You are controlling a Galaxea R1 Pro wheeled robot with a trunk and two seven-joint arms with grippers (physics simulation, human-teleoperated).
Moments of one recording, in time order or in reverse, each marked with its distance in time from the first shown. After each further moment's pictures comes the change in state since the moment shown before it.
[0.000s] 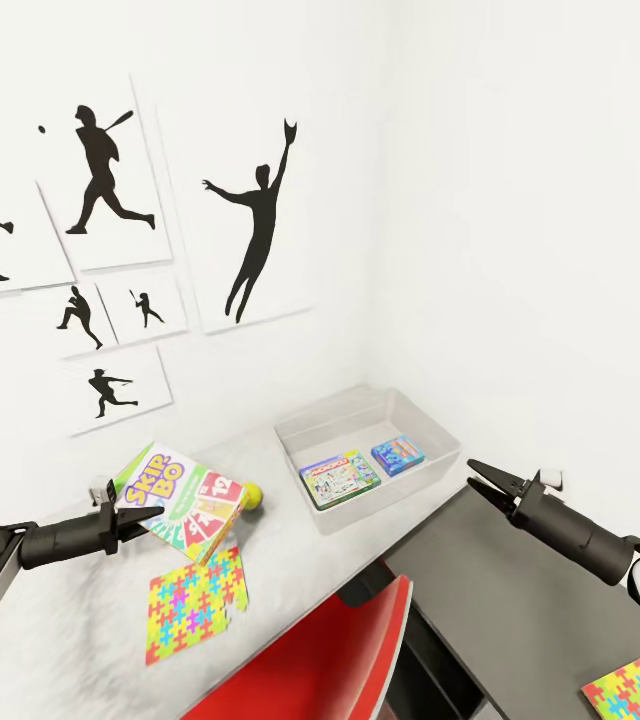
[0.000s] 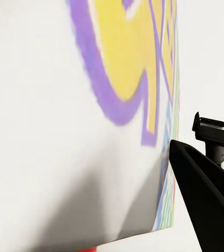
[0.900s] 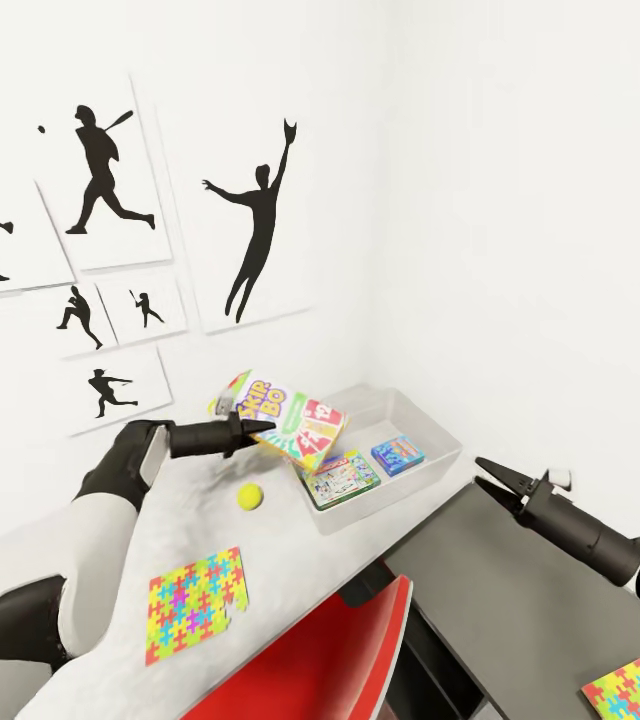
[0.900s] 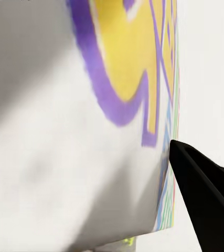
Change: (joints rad) left arm -0.308 -0.407 0.060 -0.082 0.004 0.126 0.551; right arm 0.000 -0.004 -0.027 0.003 -0.003 -0.002 0.004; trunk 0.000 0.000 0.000
